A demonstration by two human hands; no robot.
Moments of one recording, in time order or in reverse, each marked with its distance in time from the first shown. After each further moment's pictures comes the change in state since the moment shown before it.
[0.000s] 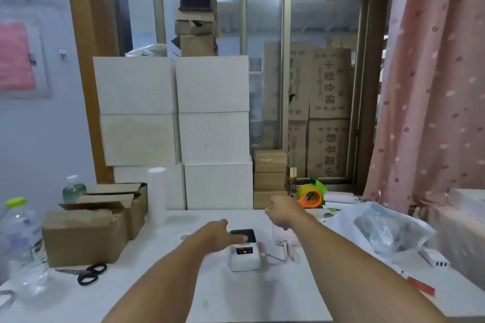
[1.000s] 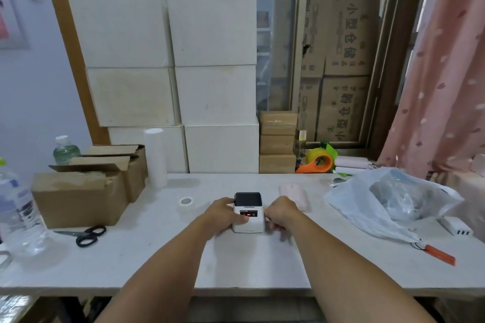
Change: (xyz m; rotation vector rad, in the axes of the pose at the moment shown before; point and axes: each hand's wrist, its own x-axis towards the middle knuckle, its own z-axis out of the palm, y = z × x) left_hand 0.045 -0.042 0.064 -0.738 -0.078 -0.071; right_hand 0.016 0.022 0.105 0.394 -0.193 0.337
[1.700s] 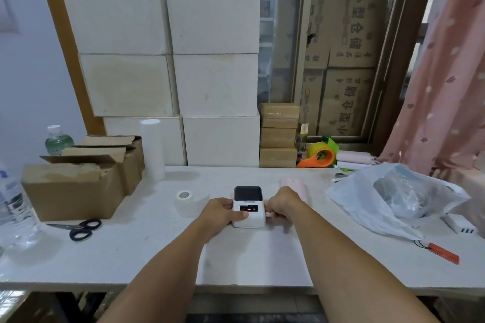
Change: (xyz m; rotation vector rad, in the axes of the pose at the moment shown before) left_hand -0.001 -0.018 0.003 -0.110 -0.018 0.104; right_hand 0.025 -0.005 -0.004 -0.013 0.035 0.042
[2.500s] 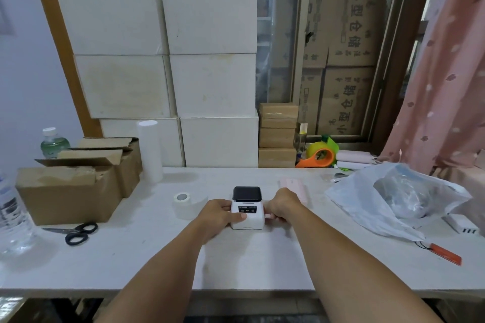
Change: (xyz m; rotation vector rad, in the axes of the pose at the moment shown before) left_hand 0.003 0.002 -0.002 0.070 0.005 -0.001; right_hand 0.006 0.003 0.004 -0.068 0.016 0.010
